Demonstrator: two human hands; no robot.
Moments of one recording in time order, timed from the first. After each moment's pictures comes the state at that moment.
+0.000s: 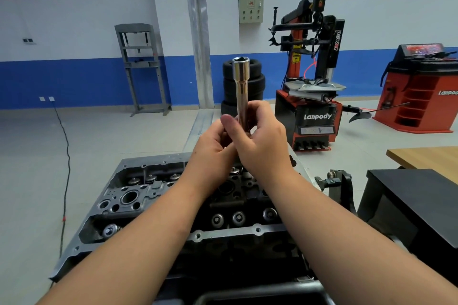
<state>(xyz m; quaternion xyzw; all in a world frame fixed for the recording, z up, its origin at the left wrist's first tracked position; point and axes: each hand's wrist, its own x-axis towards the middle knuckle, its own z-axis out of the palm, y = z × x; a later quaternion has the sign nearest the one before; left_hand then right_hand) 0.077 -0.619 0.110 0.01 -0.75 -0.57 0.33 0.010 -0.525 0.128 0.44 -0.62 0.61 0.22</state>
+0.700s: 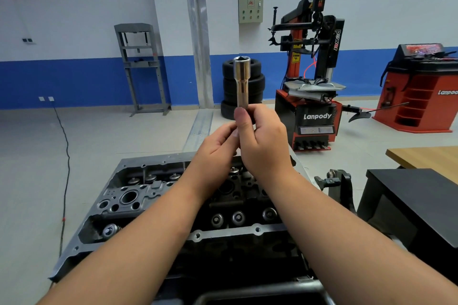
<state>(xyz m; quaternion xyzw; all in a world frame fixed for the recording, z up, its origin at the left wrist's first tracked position) 0.079 -0.616 0.110 -0.02 -0.75 -0.59 0.30 0.007 -0.527 0.126 0.42 -0.64 0.60 0.25</state>
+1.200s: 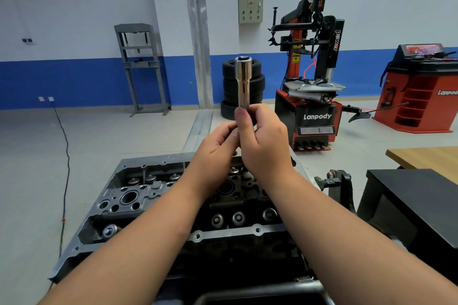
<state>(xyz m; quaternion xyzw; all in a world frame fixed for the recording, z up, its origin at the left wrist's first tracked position) 0.078 -0.617 0.110 -0.01 -0.75 -0.59 0.31 0.008 -0.527 0.126 0.42 -0.64 0.60 0.25</state>
